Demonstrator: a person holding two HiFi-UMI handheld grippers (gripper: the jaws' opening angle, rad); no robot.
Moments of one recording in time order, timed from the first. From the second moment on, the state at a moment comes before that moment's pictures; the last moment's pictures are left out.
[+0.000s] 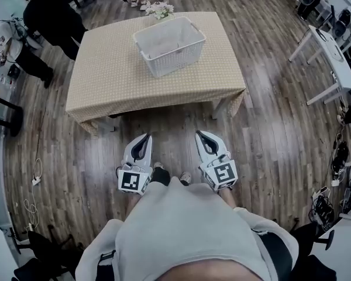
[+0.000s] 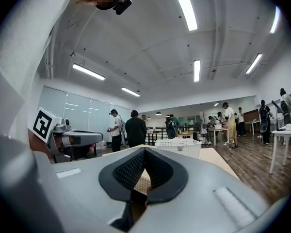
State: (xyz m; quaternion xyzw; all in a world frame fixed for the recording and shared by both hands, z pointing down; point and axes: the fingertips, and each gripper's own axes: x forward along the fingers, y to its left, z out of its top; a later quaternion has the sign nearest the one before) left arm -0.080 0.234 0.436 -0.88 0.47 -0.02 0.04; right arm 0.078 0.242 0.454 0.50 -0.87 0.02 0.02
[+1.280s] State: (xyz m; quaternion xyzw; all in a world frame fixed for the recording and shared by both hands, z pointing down) left arm -0.106 -0.124 0.428 -0.90 0.44 0.01 0.04; right arm 0.051 -0.105 0.439 0.53 -0.85 -0.01 0.03
